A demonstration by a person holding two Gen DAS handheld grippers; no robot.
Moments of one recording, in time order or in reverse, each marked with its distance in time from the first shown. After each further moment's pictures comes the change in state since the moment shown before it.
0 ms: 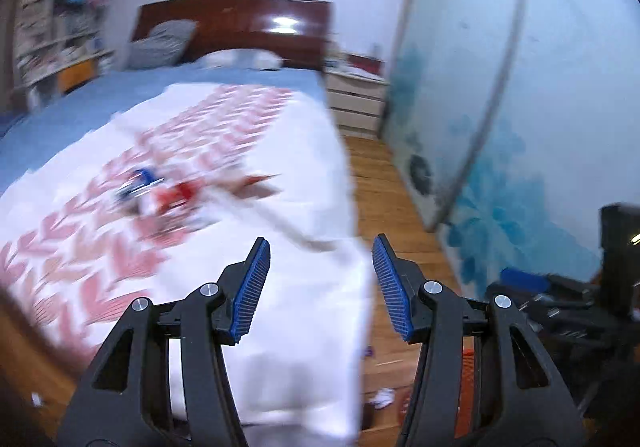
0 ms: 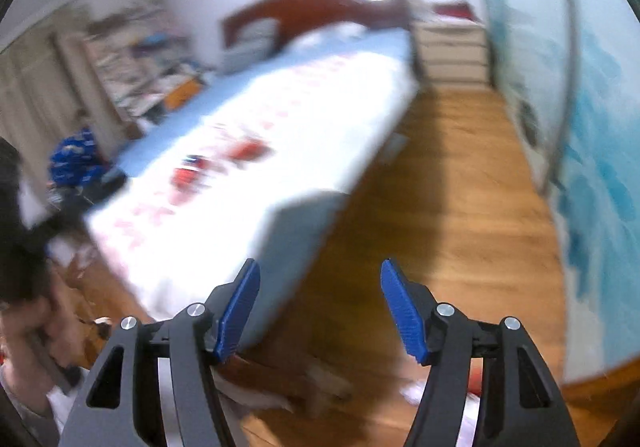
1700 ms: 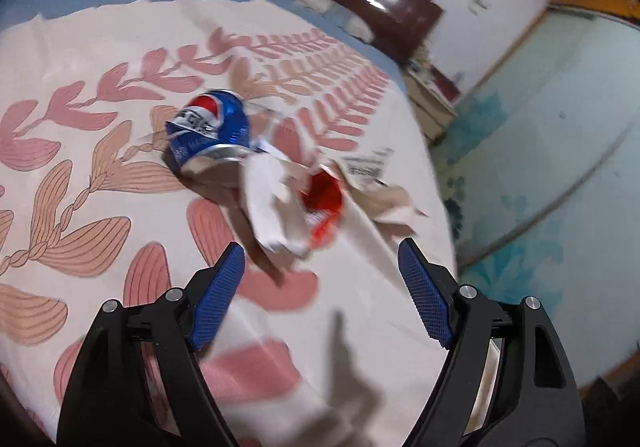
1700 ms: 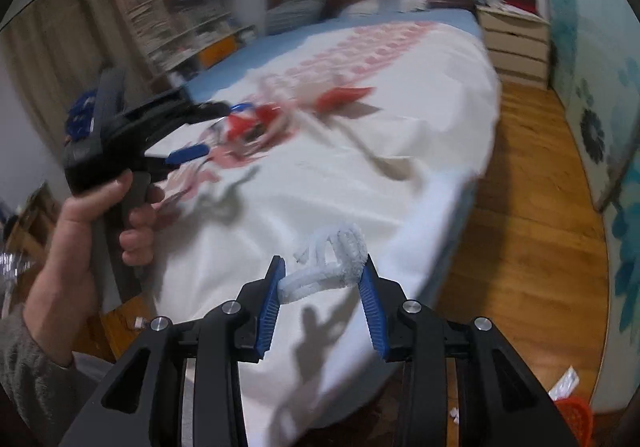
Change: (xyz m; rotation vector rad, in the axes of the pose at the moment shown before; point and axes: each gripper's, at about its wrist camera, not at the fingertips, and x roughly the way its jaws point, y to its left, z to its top) left arm 0.153 0.188 0.018 -0.470 0.114 -0.022; right arm 0.125 0.057 -0.016 -0.025 0.138 0.044
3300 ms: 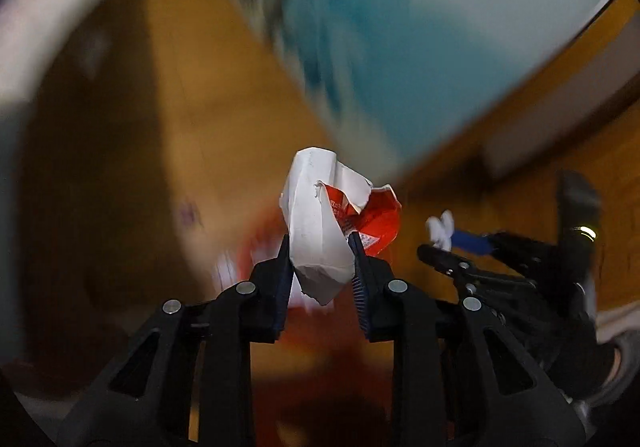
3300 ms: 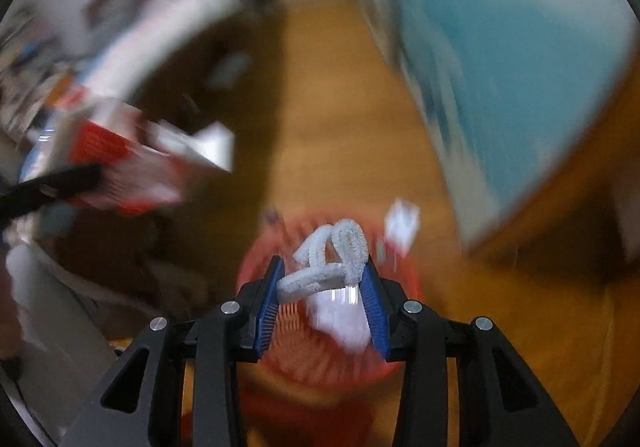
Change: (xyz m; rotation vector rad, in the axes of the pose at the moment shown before) left arm 0.039 -0.365 -0.381 0.742 0.794 -0.214; right arm -0.205 -0.315 -0.258 0.476 0.218 -0.408
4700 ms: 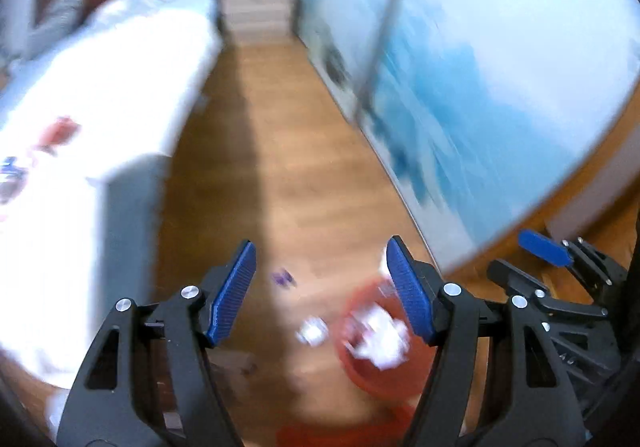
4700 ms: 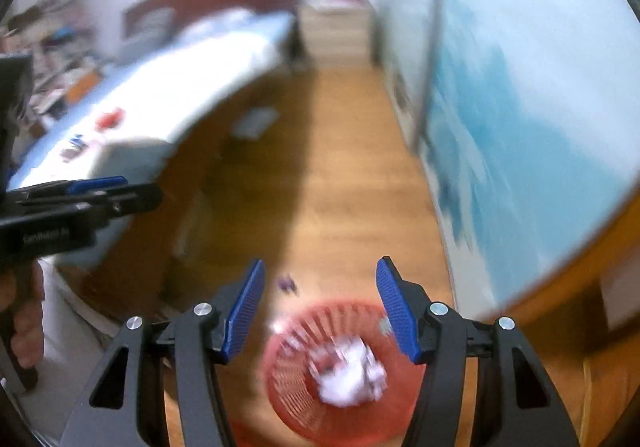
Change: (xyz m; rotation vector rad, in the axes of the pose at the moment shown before) left arm -0.158 0.059 -0.011 -0.101 -0.465 0.314; right arm -0.107 0.159 0.076 -0.273 -0.396 0.021
